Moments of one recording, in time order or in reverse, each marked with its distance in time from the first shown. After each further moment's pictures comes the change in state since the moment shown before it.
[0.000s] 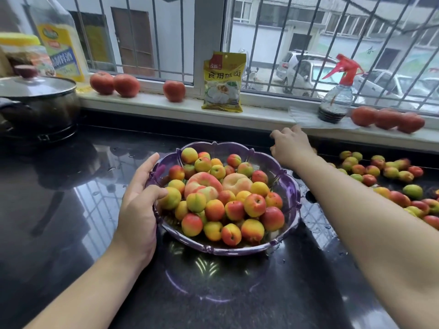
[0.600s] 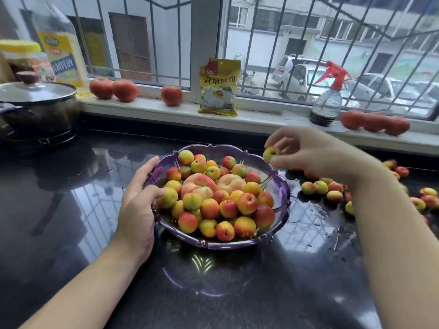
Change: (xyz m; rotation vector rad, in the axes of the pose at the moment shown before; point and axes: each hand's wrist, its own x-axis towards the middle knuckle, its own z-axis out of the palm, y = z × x) left_hand -0.004 0.006 0.003 0.018 0.012 -0.020; right_hand -0.123 0.011 -0.122 0.972 -0.226 -0.169
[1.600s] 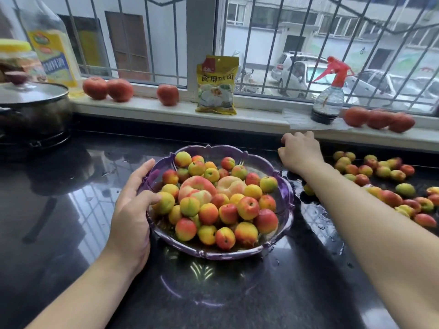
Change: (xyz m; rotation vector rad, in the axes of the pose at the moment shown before) left_hand 0.003 -0.003 -0.002 -0.015 -0.036 0.004; right_hand 0.109 0.113 0.029 -0.834 0.375 0.268
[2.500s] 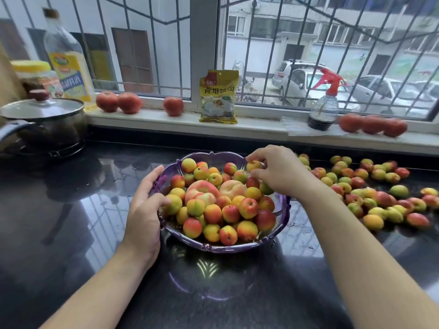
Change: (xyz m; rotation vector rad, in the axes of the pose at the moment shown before) left_hand -0.007 0.009 0.003 0.032 0.023 -0.040; right_hand -0.094 -0.058 -0.079 0.440 -0.091 -0.243
